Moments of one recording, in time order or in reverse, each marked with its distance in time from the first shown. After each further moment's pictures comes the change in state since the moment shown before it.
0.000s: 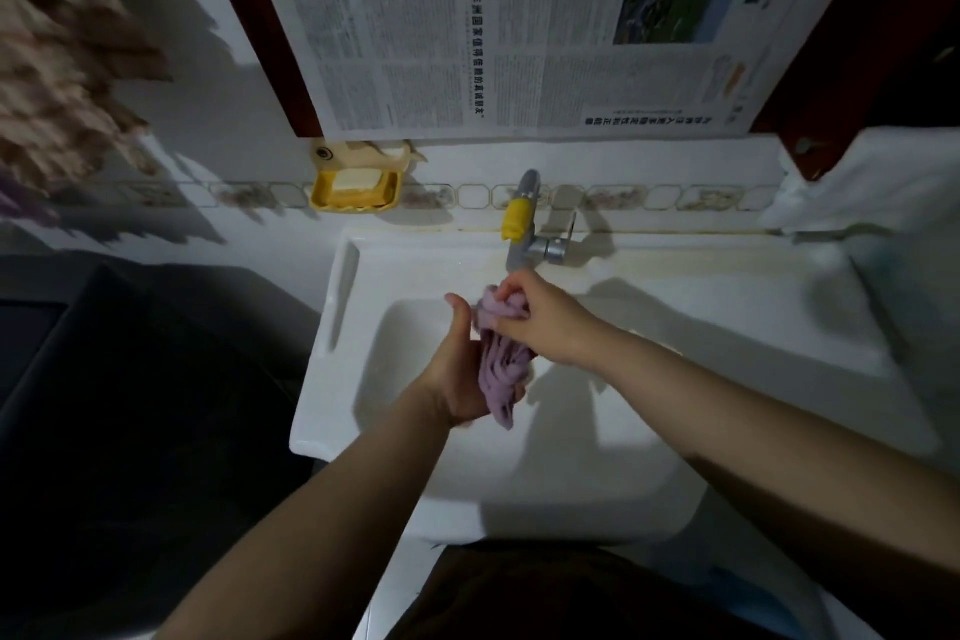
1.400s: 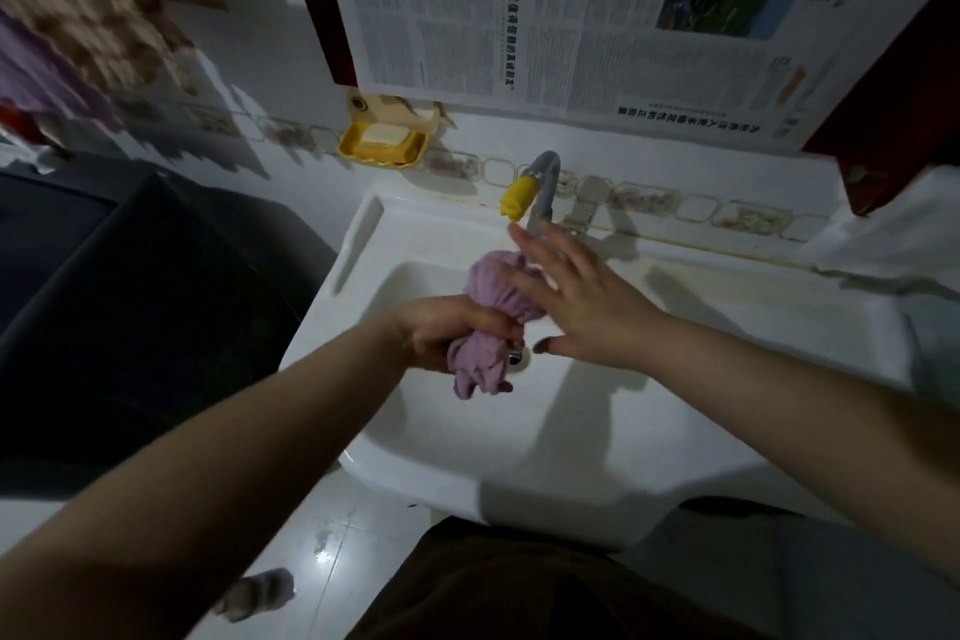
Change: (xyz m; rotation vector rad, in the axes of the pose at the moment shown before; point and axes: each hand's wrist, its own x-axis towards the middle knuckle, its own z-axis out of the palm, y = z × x) left_hand -0.028 0.016 0.052 0.525 -0.101 -0.119; right_hand 0.001 0.062 -0.066 -1.056 0.036 -0.873
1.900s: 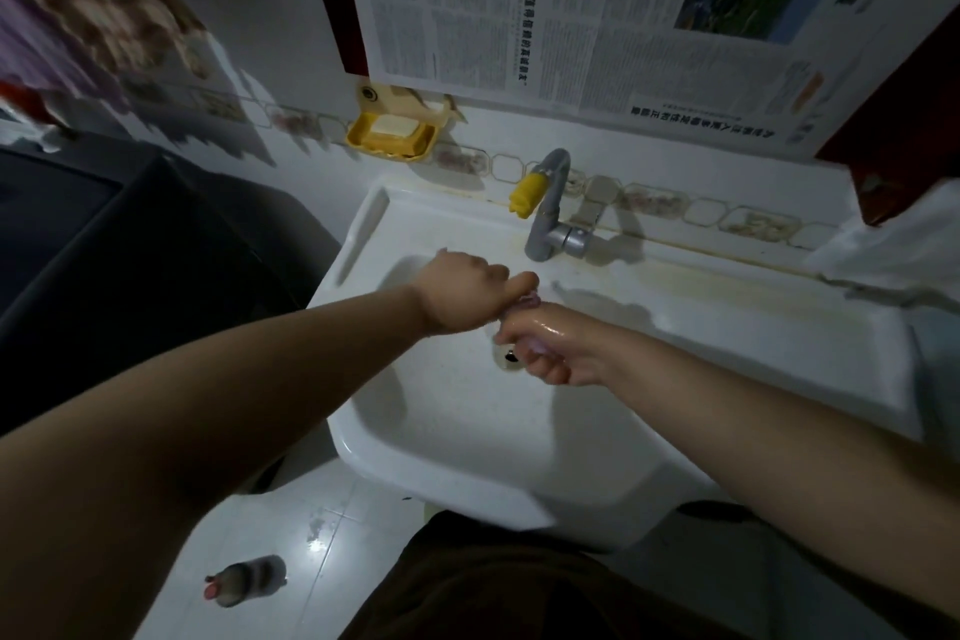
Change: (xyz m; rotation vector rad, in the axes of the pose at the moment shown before) left_hand 0.016 0.011 -0.022 2.185 0.679 0.607; right_hand 0.030 -0.045 -0.004 1.627 -0.671 0.996
